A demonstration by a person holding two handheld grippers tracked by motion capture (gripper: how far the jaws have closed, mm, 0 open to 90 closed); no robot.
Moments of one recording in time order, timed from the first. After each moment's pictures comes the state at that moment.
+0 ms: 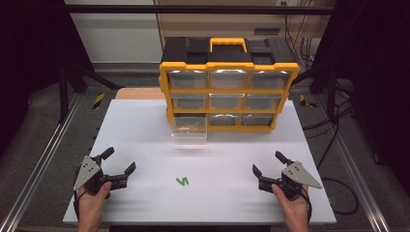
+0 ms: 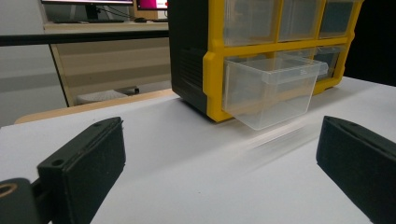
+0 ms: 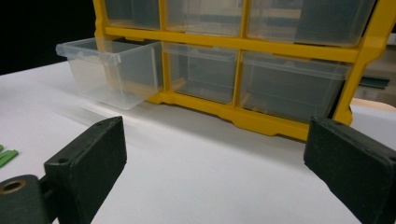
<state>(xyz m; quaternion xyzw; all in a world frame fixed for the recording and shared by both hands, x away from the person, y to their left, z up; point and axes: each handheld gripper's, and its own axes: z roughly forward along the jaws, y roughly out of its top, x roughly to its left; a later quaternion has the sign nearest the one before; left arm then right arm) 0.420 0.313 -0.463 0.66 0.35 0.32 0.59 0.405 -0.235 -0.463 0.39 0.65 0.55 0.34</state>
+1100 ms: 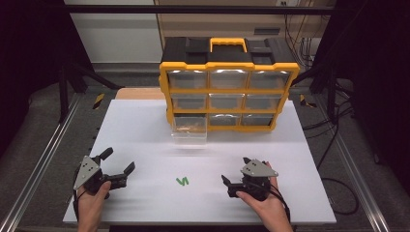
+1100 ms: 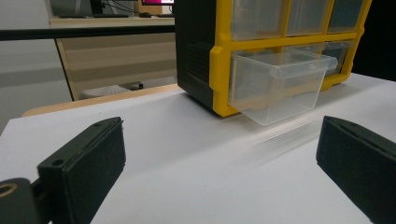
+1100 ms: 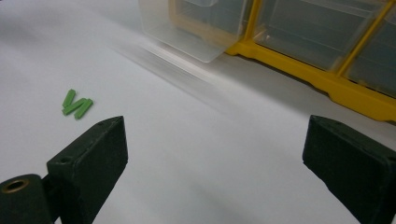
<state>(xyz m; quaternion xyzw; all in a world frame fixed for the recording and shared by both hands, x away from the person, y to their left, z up) 0.422 0.316 -0.465 0.66 0.36 0.32 0.58 0.408 -0.145 -0.446 0.36 0.78 0.45 0.26</state>
